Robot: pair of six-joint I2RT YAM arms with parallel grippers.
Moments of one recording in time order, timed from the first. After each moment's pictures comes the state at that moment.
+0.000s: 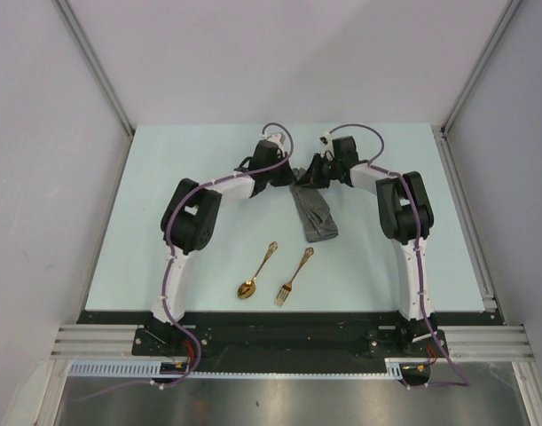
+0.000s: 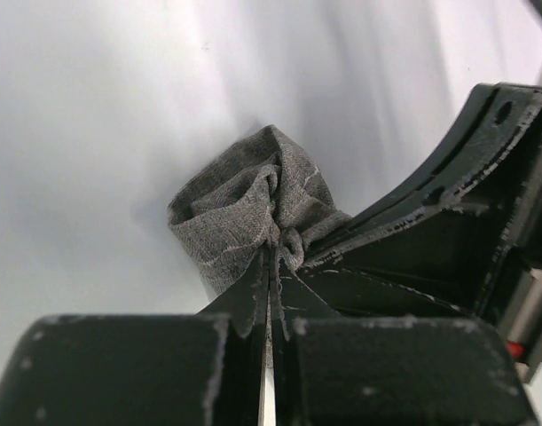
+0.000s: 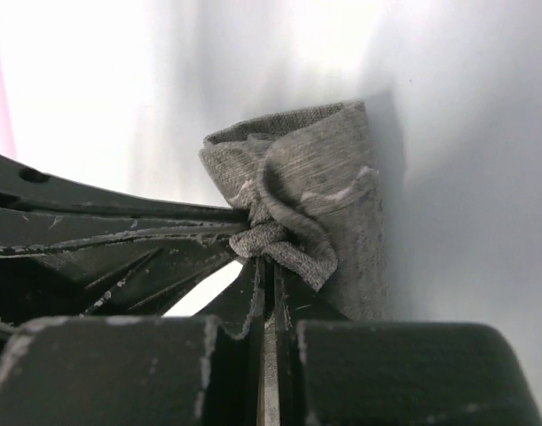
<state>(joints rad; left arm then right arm) -0.51 2.30 1.66 0.05 0.18 -0.53 0.29 2.32 1.69 -0.15 -0.59 0.50</state>
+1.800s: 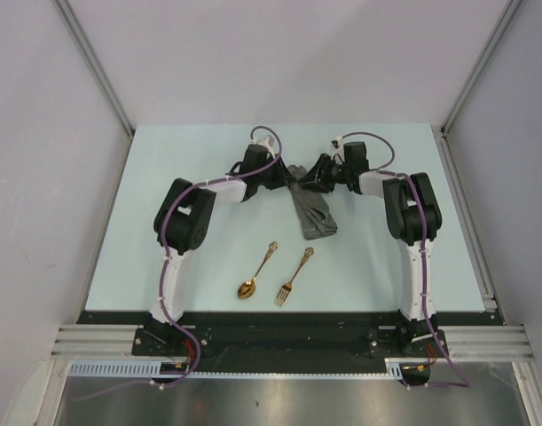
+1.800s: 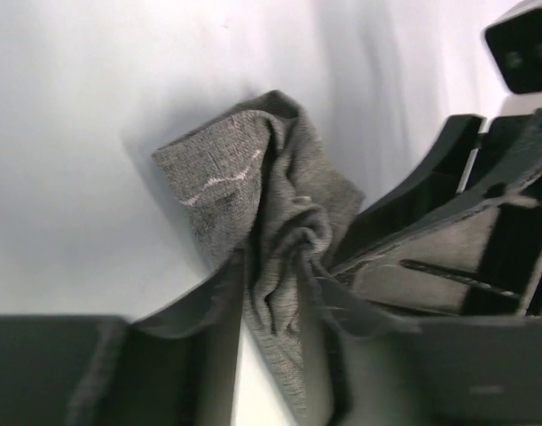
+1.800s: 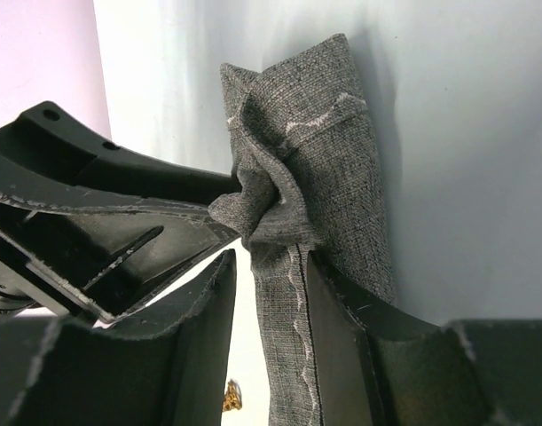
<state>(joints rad) -0.46 2.25 1.51 0.21 0.28 -0.69 0.23 2.28 1.49 0.15 -0.72 0.75</state>
